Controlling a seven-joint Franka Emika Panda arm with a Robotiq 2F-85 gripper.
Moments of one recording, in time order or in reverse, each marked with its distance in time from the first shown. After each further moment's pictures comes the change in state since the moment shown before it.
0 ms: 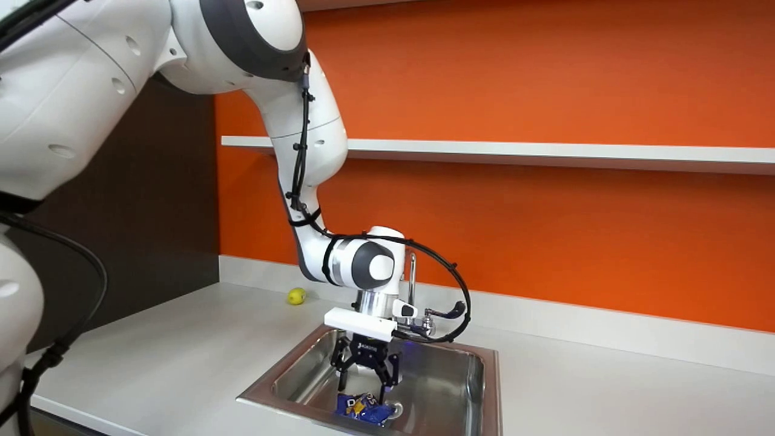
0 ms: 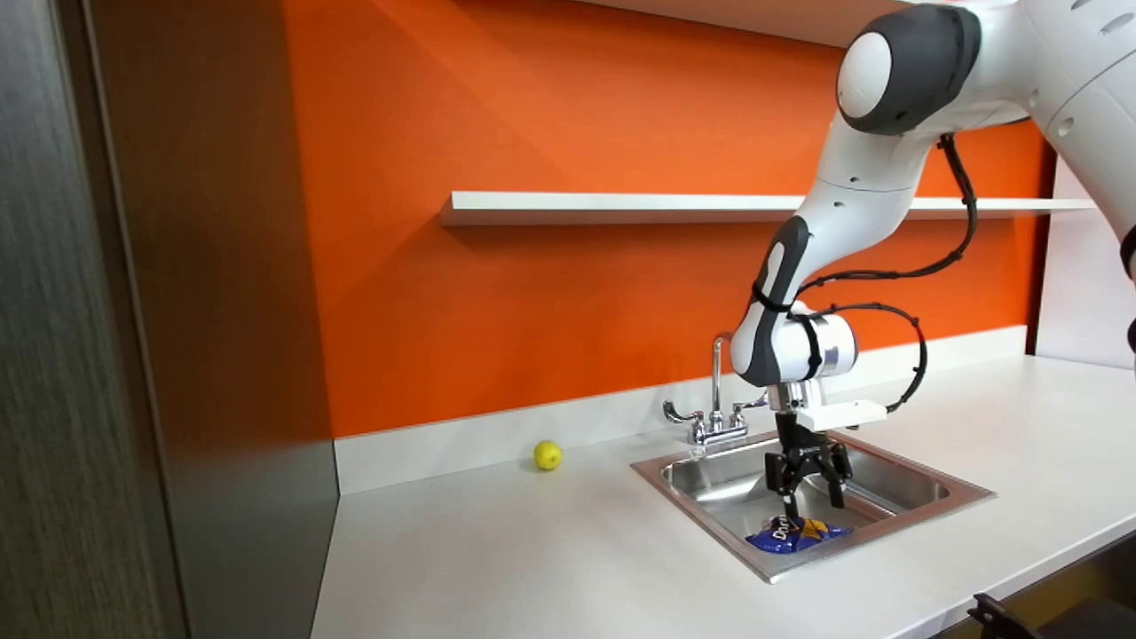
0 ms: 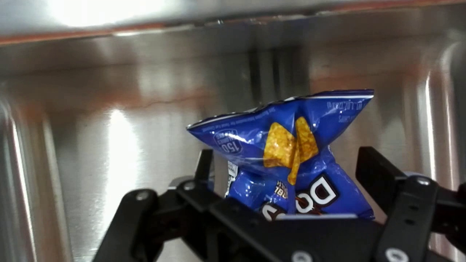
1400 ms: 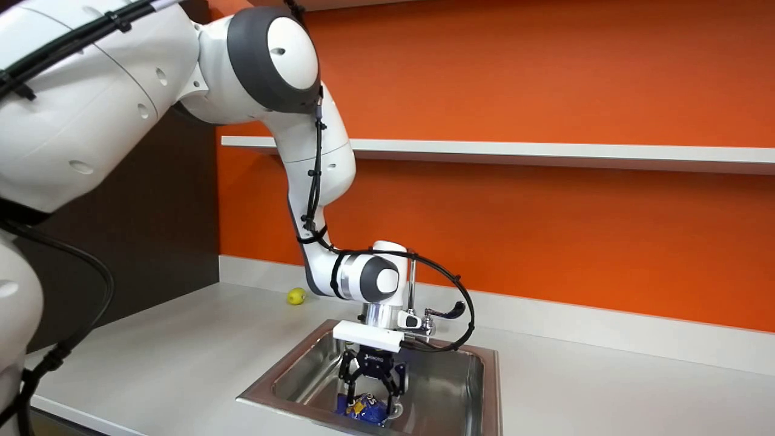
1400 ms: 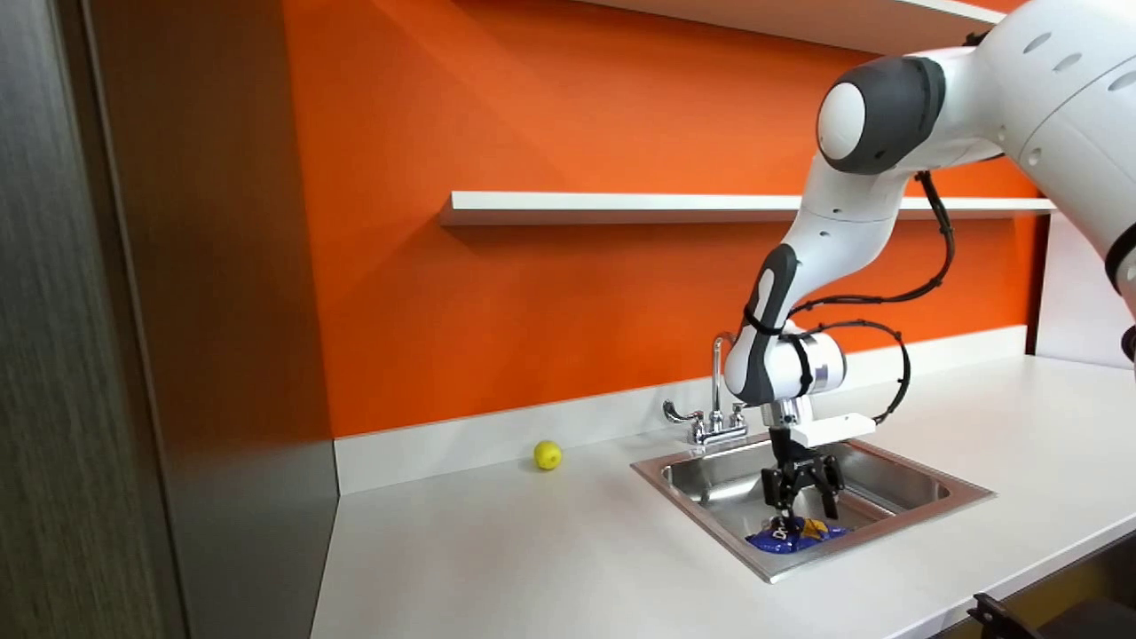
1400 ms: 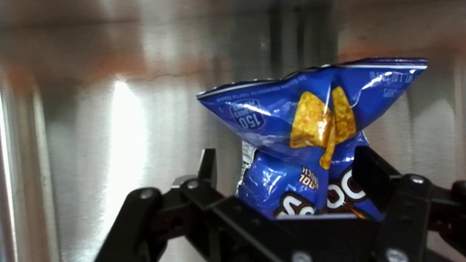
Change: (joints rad) arm -0.002 0.124 0.001 0.114 -0.033 -0.001 0.001
